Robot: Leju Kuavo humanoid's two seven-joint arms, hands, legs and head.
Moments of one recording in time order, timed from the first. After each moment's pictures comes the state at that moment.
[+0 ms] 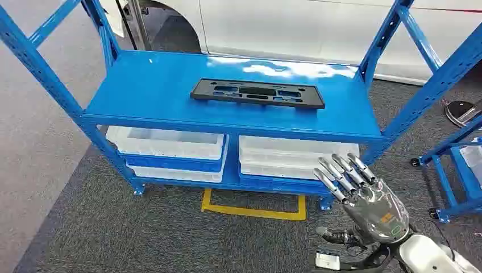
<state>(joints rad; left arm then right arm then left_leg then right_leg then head) -0.02 0.03 -1.03 -0.13 0.78 -0.02 0.14 -0.10 -0.79 0.58 -2.01 1.31 -0.31 -0.04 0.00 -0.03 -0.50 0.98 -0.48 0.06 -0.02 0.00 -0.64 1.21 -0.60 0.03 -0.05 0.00</state>
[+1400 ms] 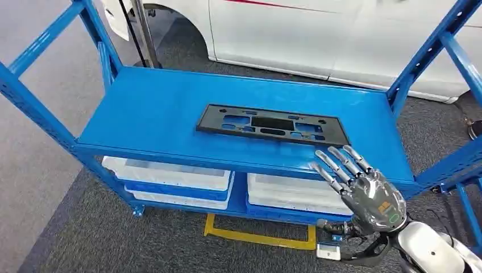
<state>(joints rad) -0.02 0.04 -1.07 -0.09 0.77 -0.08 0.05 -0.20 -0.80 0.60 -1.98 1.26 -0.26 -0.09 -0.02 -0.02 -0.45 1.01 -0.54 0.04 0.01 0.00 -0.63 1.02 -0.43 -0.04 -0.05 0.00</state>
